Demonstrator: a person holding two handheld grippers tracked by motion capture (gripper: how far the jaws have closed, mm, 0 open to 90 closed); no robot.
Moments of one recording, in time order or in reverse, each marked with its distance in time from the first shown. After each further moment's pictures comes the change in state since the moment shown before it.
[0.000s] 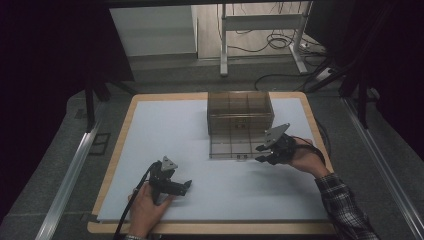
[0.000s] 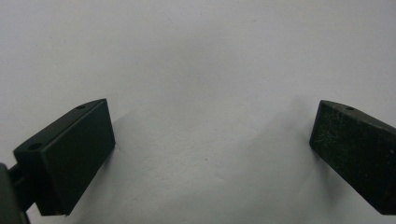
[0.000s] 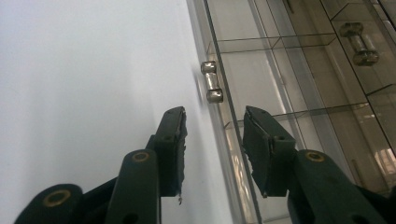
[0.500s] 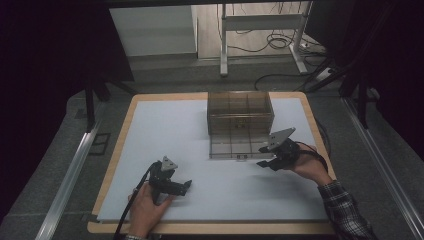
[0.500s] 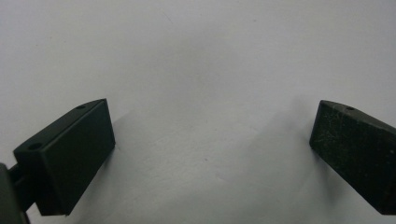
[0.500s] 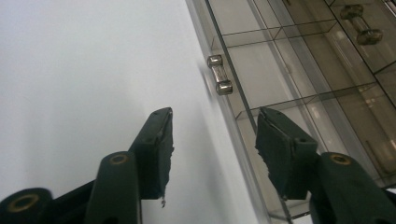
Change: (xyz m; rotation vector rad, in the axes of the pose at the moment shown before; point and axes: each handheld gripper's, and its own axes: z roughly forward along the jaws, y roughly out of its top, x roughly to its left) left arm 0.000 0.000 0.000 0.001 0.000 0.003; right arm 0.013 -0.011 -0.003 -0.029 -0.023 0.082
